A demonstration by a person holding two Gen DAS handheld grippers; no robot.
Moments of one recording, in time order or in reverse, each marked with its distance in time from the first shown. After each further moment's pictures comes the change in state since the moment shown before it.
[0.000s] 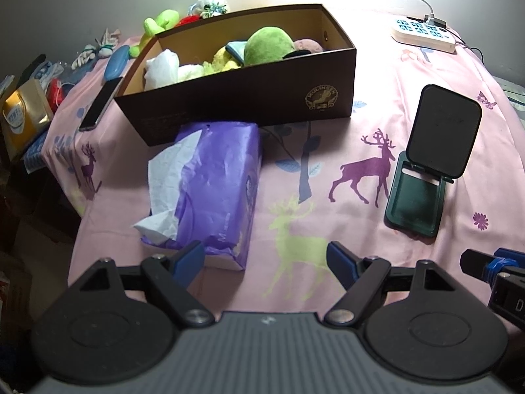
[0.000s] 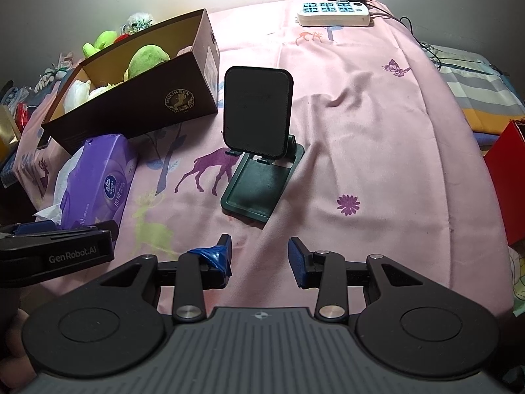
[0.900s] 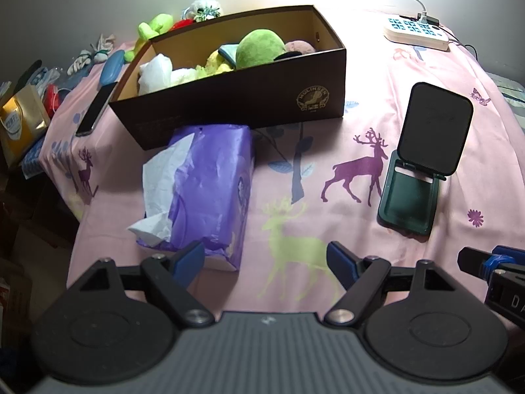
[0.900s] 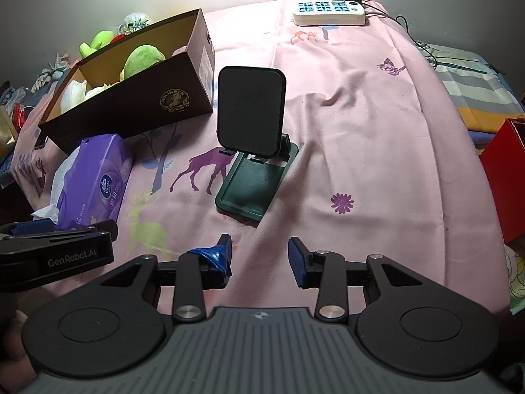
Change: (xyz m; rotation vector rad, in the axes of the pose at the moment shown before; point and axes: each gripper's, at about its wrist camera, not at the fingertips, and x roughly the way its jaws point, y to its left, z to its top) left arm -0.003 -0.006 -0.001 0.021 -0.009 -0.007; right arm -0.002 -0.003 -0.001 0.004 0.002 -0.013
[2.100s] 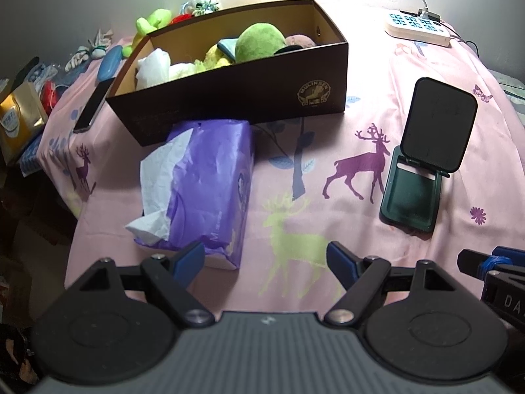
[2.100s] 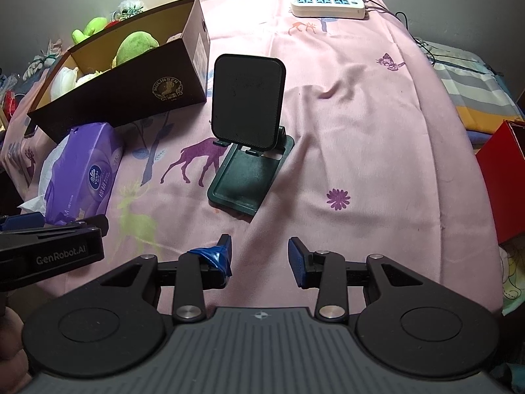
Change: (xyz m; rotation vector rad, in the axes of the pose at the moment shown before) left arm 0.005 0.001 0.001 0.001 0.019 -0.005; right arm 0.008 0.005 0.002 -0.014 0.033 -0.041
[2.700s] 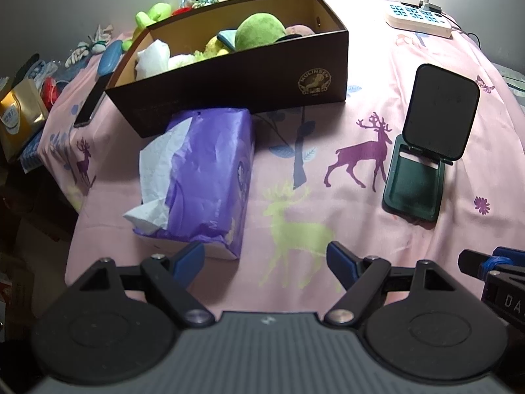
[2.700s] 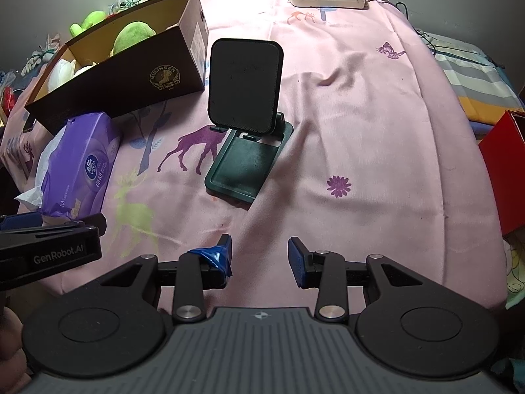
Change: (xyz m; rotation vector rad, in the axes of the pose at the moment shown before) left arm 0.004 -0.001 -0.007 0.006 0.023 0.009; right arm 0.006 -0.001 -0.006 0.003 0.030 0.001
